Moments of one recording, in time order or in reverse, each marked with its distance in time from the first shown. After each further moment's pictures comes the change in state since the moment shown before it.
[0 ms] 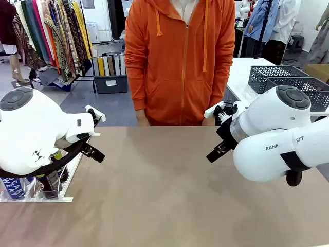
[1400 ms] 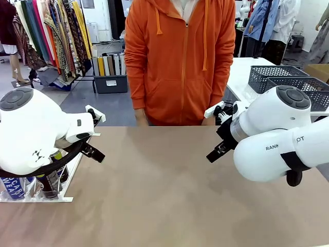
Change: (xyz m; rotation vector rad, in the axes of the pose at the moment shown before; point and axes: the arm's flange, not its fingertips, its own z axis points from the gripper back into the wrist) left arm 0.000 0.000 0.000 0.000 0.000 0.001; right arm 0.000 0.000 0.000 0.000 0.000 0.000
